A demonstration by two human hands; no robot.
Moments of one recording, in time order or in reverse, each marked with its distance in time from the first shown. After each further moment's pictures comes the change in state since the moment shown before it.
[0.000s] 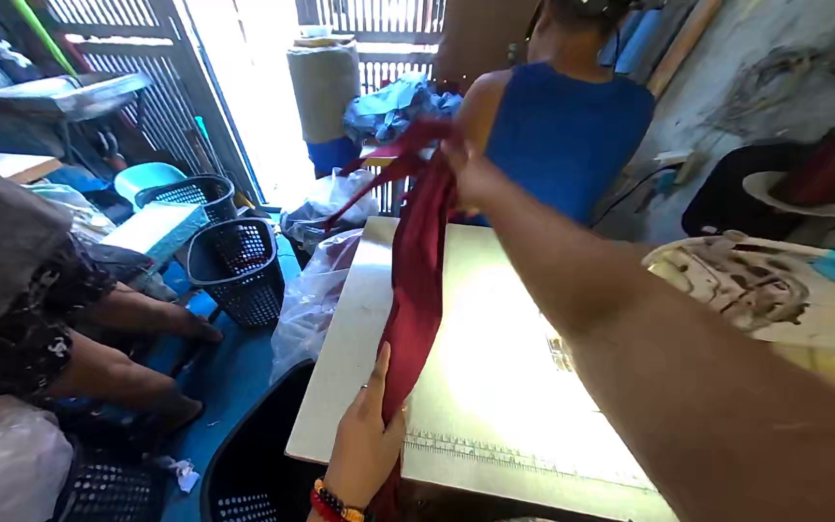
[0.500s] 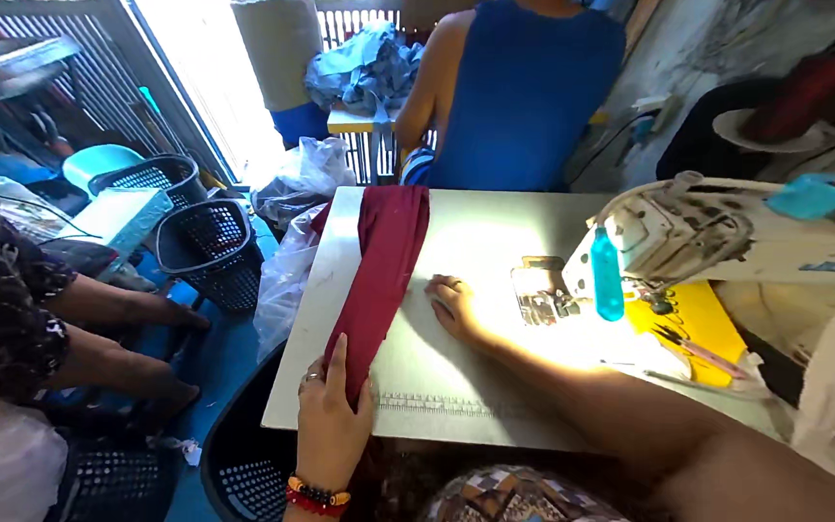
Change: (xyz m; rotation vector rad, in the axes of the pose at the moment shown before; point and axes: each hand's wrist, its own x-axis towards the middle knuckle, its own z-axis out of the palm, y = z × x) left_hand -0.022 -0.009 0.019 0.458 0.326 0.100; right_hand -0.262 0.009 0.078 0.299 -0.193 -0.096
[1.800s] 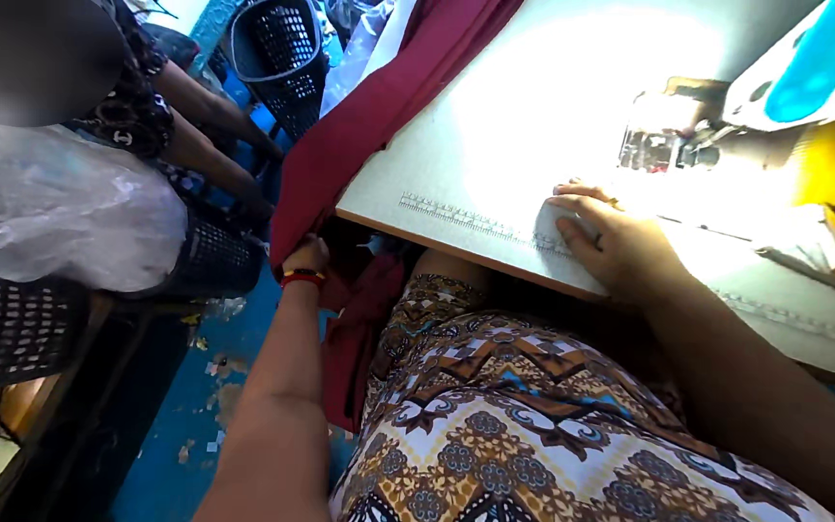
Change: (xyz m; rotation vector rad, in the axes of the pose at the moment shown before) left_hand -0.074 -0.111 0.013 0.383 -0.529 -0.692; right_hand -0.154 0.024 -0.049 -0.020 -0.067 -0.250
